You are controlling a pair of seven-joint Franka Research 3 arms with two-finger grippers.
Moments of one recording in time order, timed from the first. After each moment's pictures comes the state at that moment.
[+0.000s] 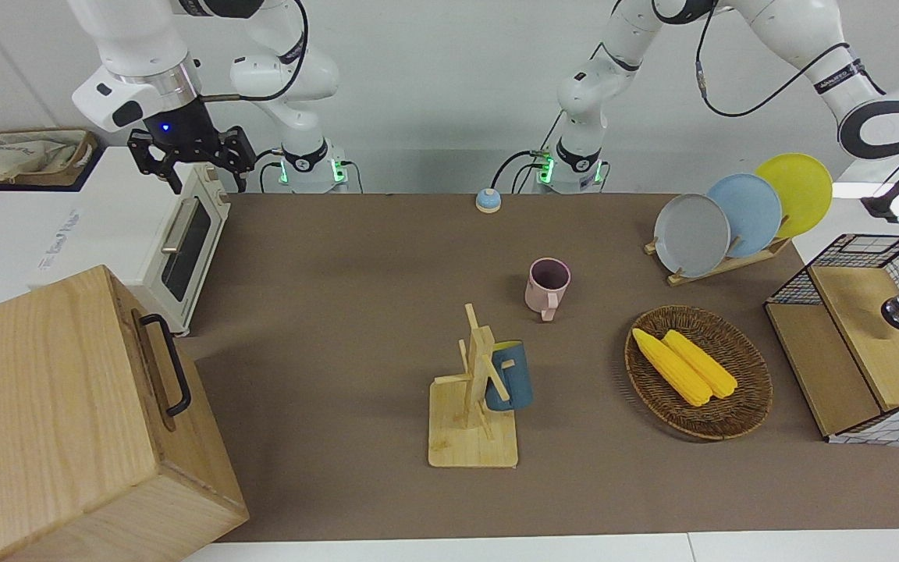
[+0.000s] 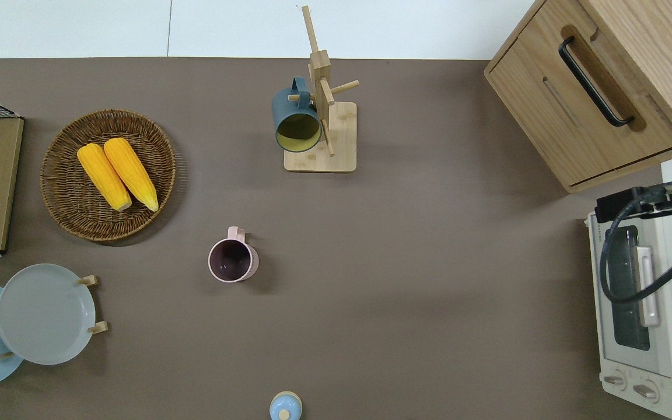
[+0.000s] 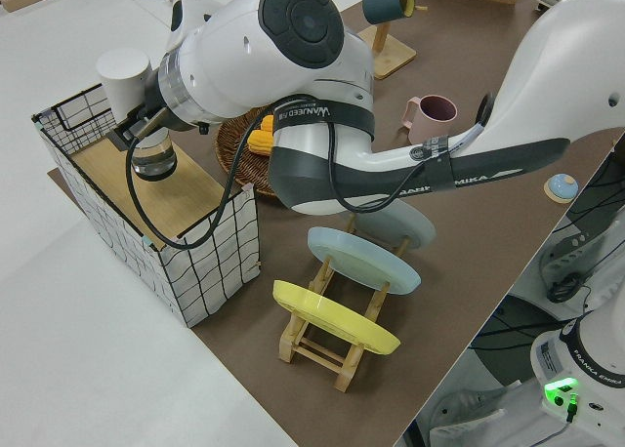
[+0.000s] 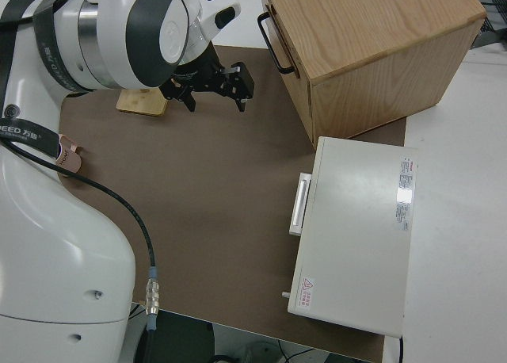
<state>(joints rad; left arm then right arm) 0.66 0.28 -0.17 -1.68 -0.48 2.65 0.72 0.06 0.04 -0.03 -1.44 -0.04 1.44 -0.03</state>
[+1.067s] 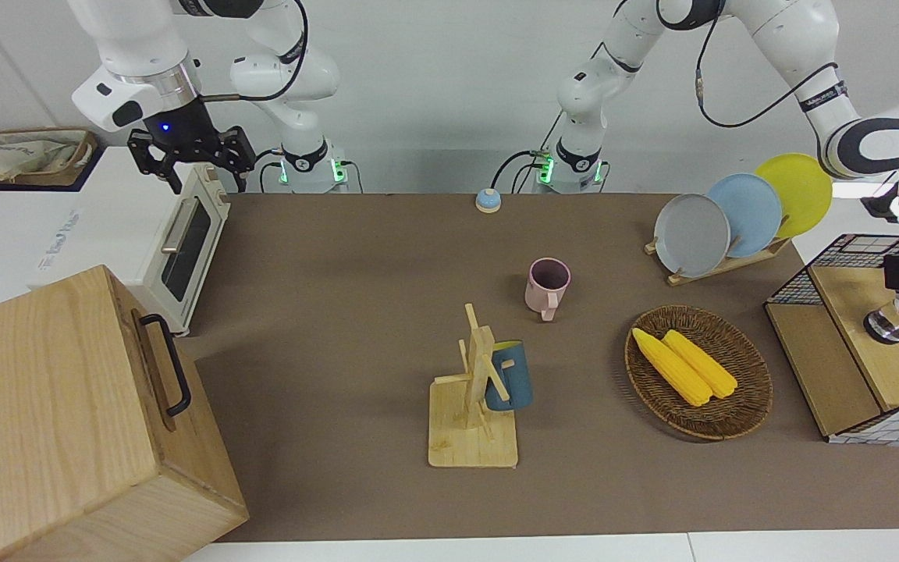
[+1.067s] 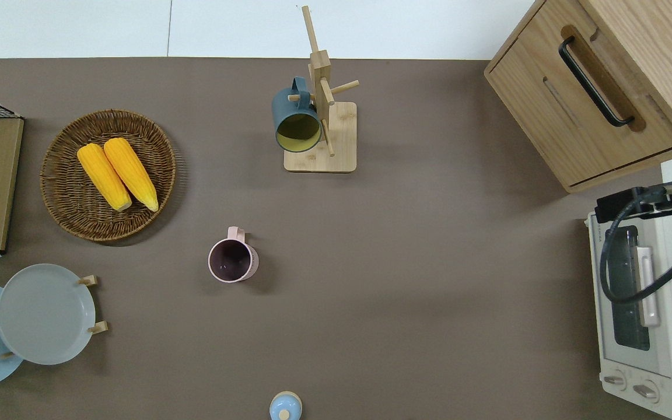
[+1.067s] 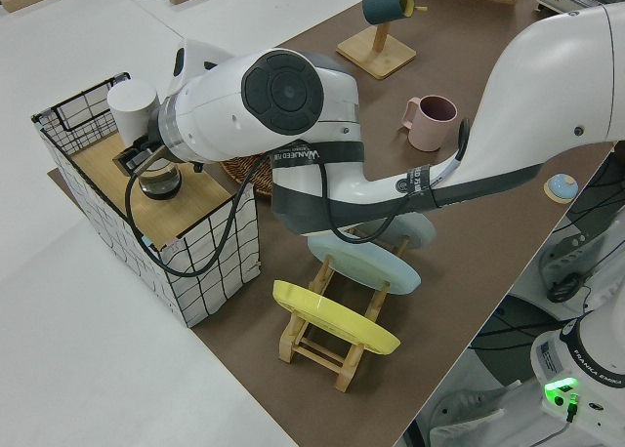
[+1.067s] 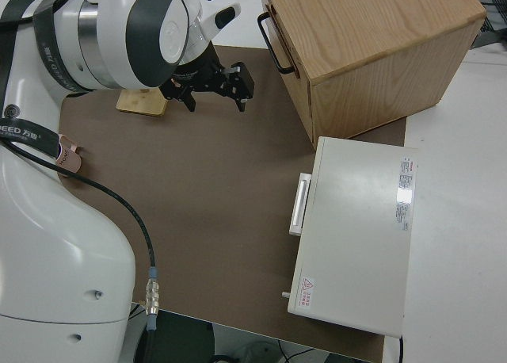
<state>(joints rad) 0.67 0.32 -0.18 -1.70 -0.67 2.65 0.96 0.06 0.04 -0.03 -1.44 -0.04 1.44 -0.03</state>
